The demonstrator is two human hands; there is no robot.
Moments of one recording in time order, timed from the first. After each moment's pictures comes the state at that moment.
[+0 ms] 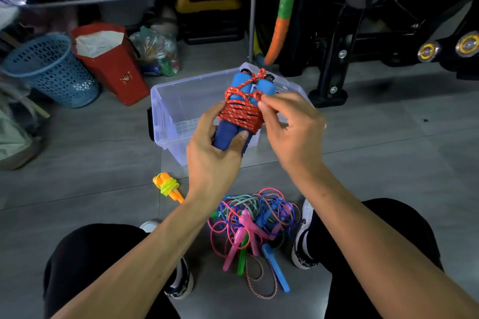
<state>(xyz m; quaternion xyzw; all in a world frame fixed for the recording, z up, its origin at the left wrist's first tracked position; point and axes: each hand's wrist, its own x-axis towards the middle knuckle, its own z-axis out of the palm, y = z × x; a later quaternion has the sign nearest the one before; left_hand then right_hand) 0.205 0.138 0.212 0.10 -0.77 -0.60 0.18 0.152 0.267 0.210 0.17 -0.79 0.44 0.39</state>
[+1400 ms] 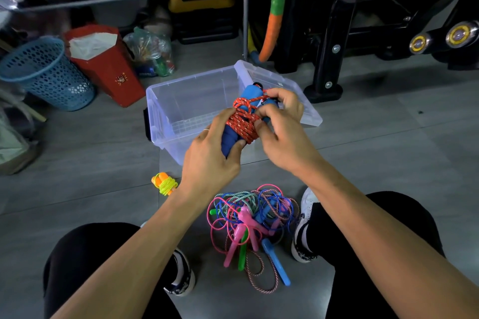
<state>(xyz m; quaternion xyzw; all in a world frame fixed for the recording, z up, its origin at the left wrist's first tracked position) 0.202 0.125 0.192 -0.05 -0.91 -0.38 0.16 0.157 0.279 0.197 0.16 -0.88 0.42 0.12</state>
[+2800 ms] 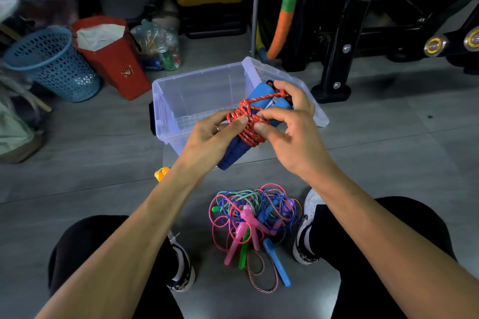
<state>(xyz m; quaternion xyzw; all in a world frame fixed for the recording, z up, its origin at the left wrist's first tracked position) 0.185 0.110 0.212 0.04 -0.75 -0.66 -0.05 0.166 0.275 0.214 0.14 -0.87 0.46 0.11</state>
